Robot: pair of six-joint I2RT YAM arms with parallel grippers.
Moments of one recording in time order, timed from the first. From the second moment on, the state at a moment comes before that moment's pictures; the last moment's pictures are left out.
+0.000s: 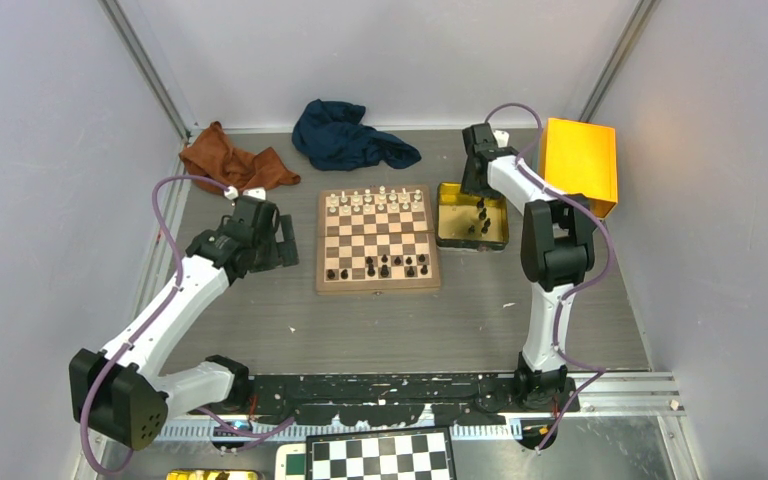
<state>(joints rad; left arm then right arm) -0.37 1.12 0.94 -0.78 -0.28 -0.47 0.20 2.04 1.61 -0.58 0.36 0.40</state>
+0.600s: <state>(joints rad) -0.37 1.15 0.95 -0.78 -0.29 -0.47 0.17 2.10 1.61 -0.56 0.33 0.40</state>
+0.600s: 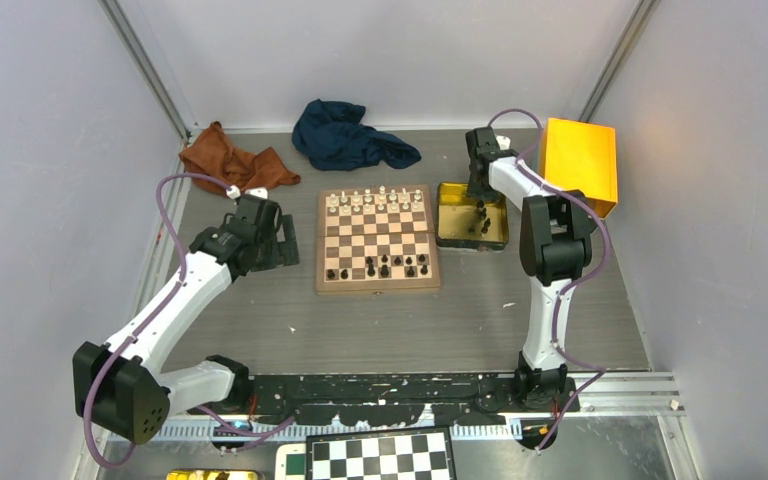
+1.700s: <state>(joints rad) -0.36 1.17 0.95 -0.78 -0.28 -0.47 0.20 2.01 1.60 -0.57 0.32 0.36</state>
